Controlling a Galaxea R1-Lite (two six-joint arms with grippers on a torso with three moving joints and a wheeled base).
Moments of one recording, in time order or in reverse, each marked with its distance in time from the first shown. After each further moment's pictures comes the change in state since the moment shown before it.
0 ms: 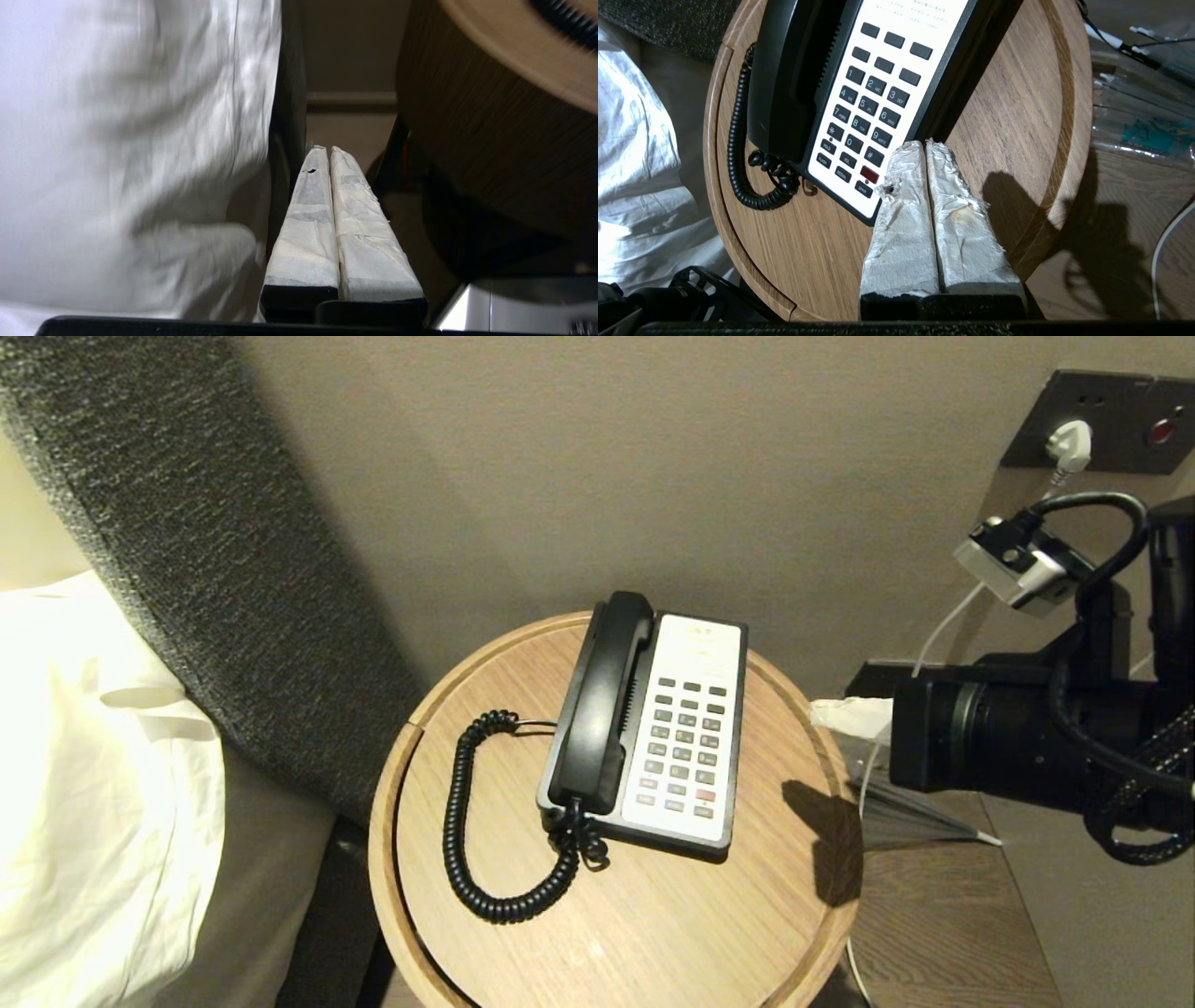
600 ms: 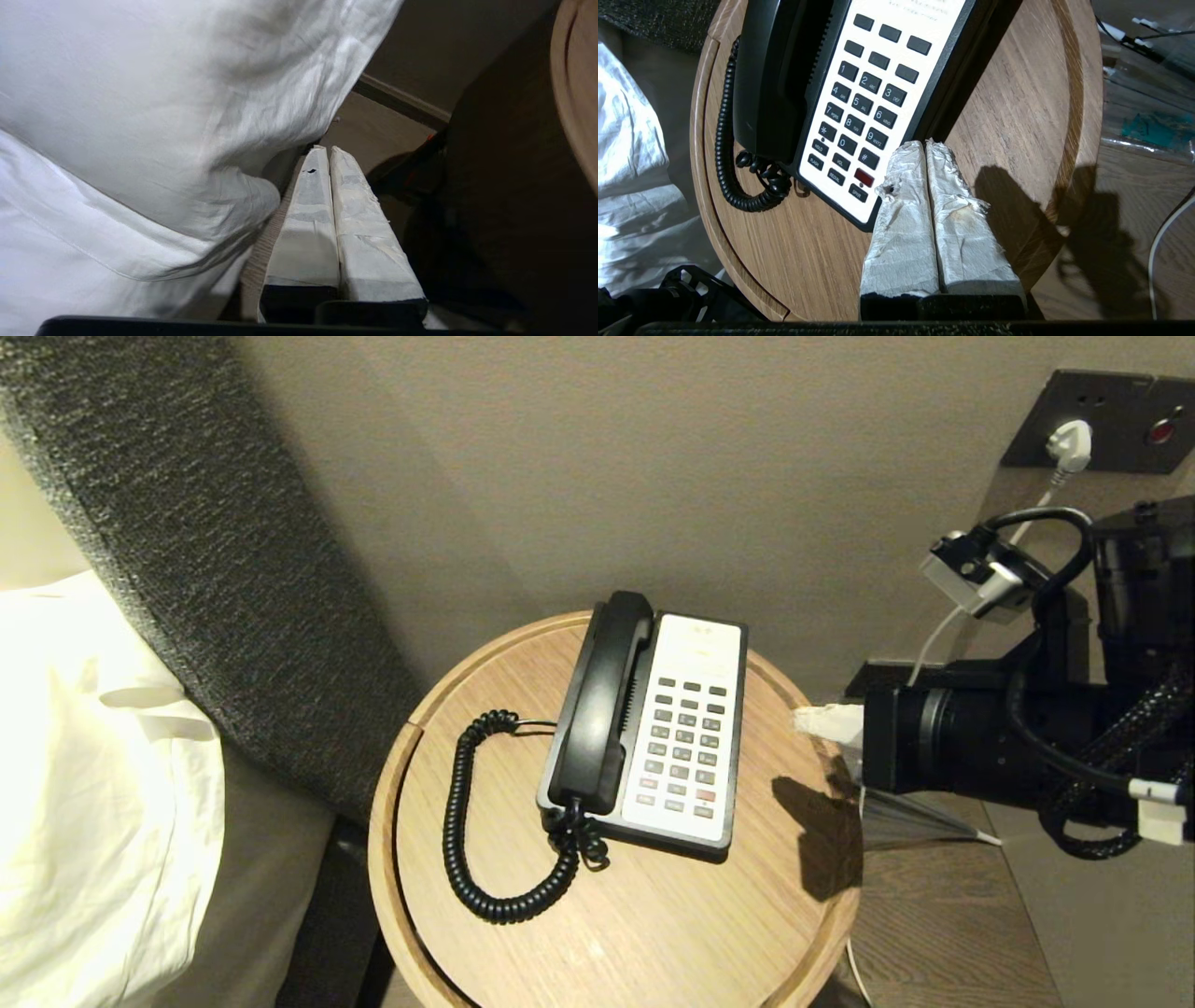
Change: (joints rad) left arm -0.002 0.147 -0.196 0.198 0.247 -0.370; right arm 0.000 0.040 -0.012 0.000 0.000 -0.002
